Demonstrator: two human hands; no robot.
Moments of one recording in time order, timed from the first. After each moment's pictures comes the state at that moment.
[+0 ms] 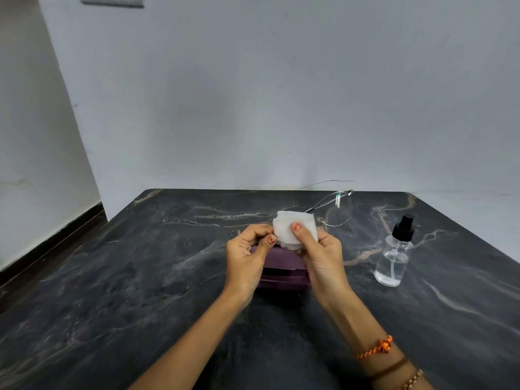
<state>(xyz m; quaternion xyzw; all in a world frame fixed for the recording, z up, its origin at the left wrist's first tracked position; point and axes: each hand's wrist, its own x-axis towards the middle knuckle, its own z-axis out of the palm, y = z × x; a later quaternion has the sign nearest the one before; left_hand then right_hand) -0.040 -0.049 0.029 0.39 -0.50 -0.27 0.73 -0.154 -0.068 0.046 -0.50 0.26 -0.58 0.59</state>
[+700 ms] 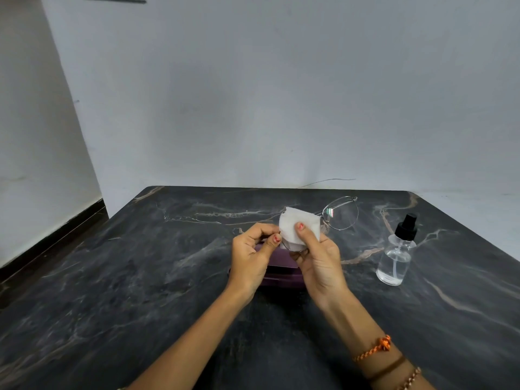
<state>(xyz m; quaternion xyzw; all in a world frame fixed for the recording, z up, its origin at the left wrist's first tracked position) -0.038 -0.052 0.027 0.40 -0.53 -0.25 0.70 -0.148 -0.066 0.044 -0.43 0.24 -0.58 0.65</state>
